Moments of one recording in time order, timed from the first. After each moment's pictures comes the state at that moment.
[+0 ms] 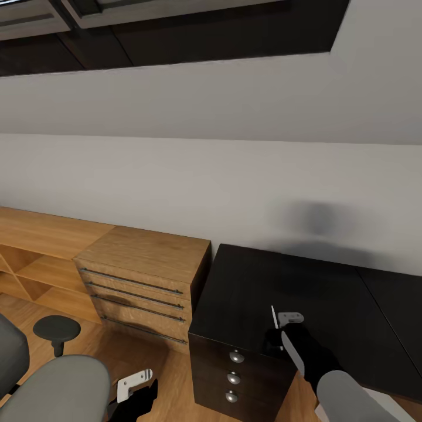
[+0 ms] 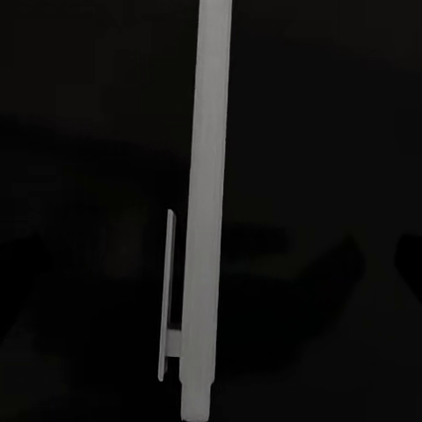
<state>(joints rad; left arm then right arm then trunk) 0.02 -0.13 0.03 -1.22 0.19 0.25 0.16 -0.63 -0.01 0.07 -0.59 -0.07 0.57 -0.13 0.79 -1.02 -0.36</state>
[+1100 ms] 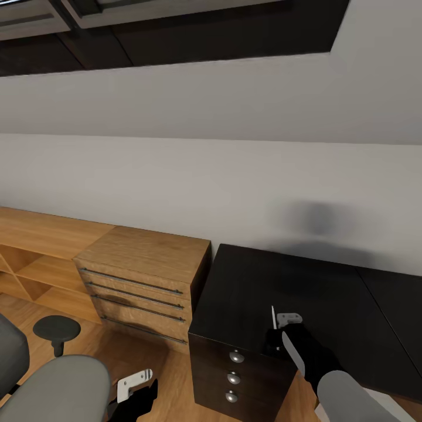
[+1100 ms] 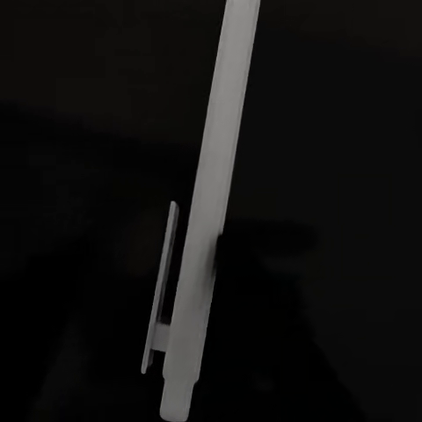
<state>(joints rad) 0.02 -0.13 0.03 -1.22 0.19 0.25 0.16 -0.63 -0.01 0.07 -0.58 -0.08 0.57 -0.08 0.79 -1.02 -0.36</state>
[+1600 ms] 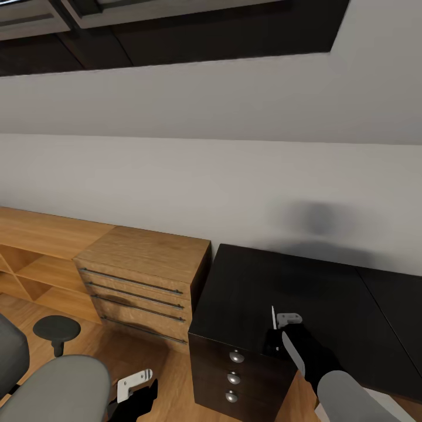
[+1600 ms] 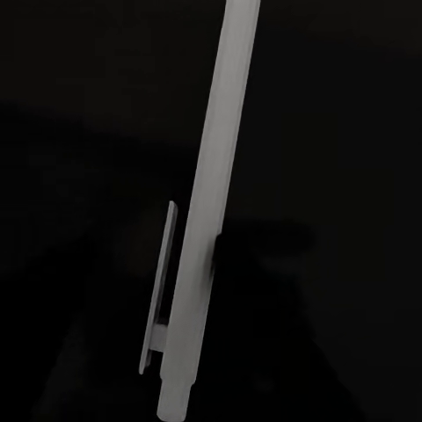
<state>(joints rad) 0.02 -0.13 0.03 -1.22 0.19 0.25 0.16 -0.63 -0.01 0.07 -0.58 -0.07 0.57 -0.08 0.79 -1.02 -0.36</state>
